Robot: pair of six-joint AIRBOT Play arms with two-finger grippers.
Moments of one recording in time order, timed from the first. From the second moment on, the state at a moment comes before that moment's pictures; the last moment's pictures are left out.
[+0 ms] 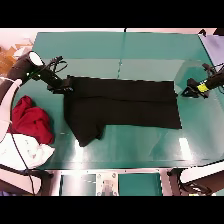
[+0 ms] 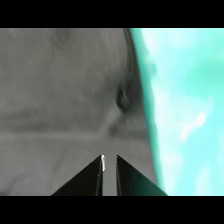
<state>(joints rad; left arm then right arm) -0.03 -1.68 1.52 1.18 -1.34 -1.44 -0.46 -1.70 1.56 -1.20 1.47 1.48</state>
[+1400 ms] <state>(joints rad) -0.03 -1.07 0.37 0.63 -0.66 -1.37 -0.47 -1.11 0.40 -0.75 0.76 1.57</state>
